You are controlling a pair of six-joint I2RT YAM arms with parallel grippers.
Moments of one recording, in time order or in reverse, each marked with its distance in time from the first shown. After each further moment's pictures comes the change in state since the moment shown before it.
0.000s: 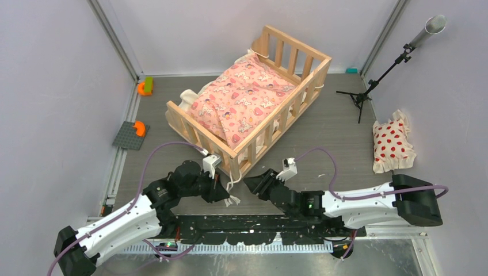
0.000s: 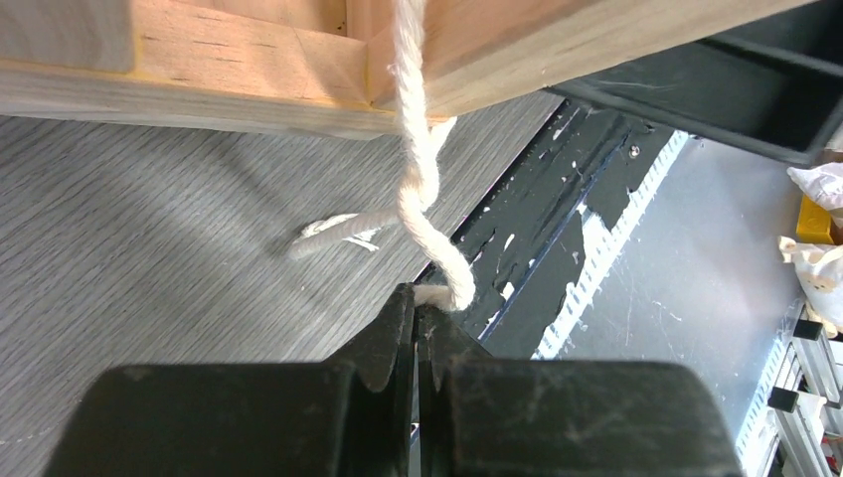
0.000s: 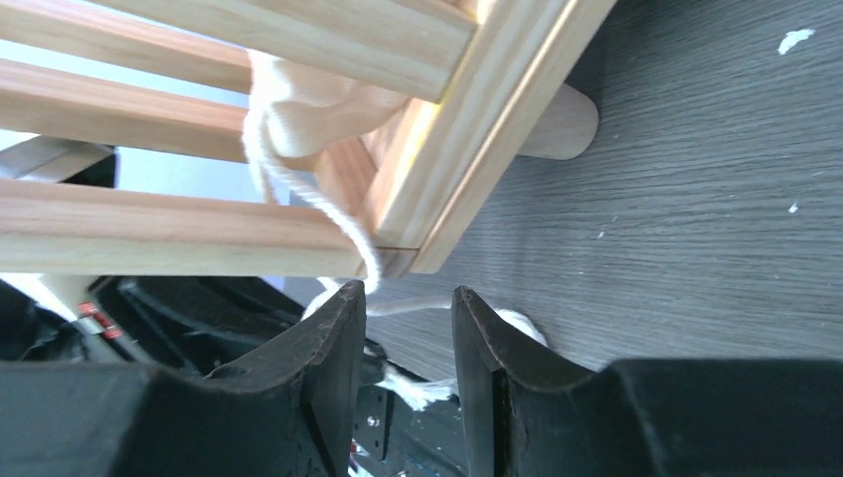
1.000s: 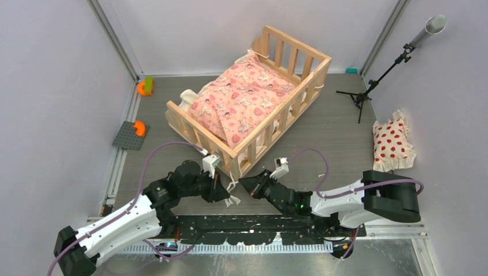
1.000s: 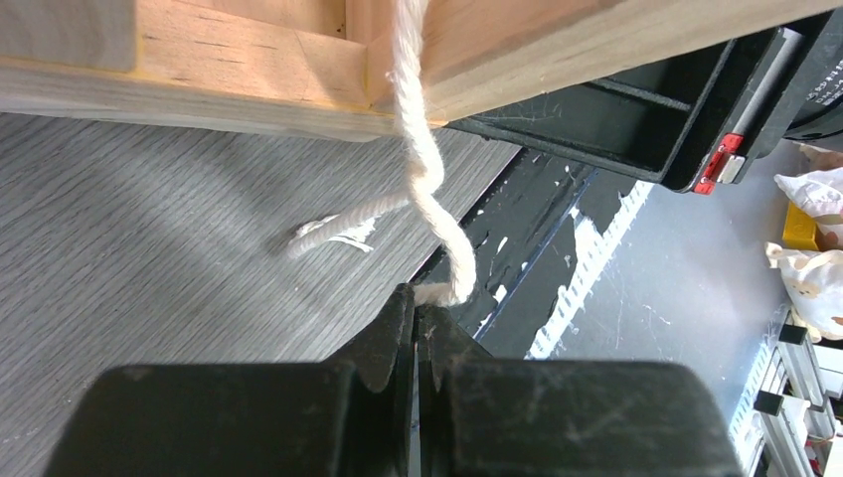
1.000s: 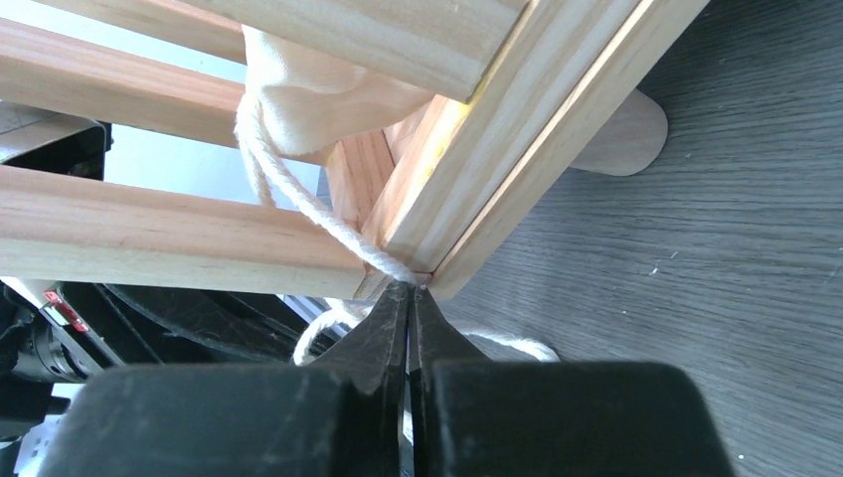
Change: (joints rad) left arm 0.000 0.000 0.000 0.004 0.000 -0.023; right arm -0.074 0.242 -0.095 0.505 -0.135 -0.139
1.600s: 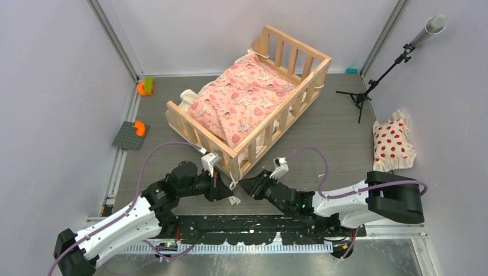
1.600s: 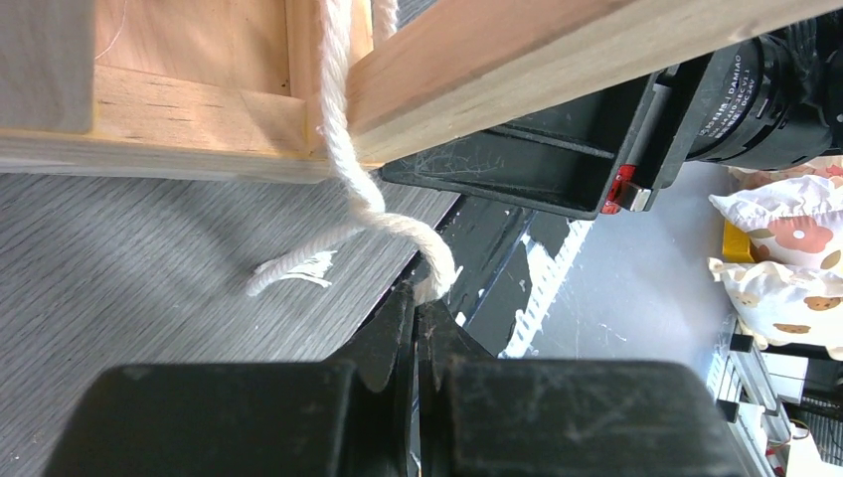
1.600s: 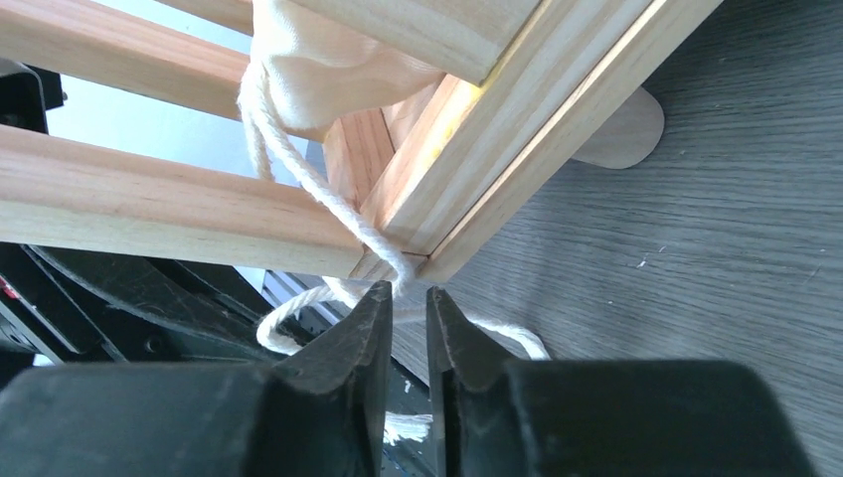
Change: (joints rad) left arm 0.000 -0.037 -0.030 0.114 0.034 -0.060; right arm 0.000 -0.032 -0.004 -0.034 -0.039 -0.053
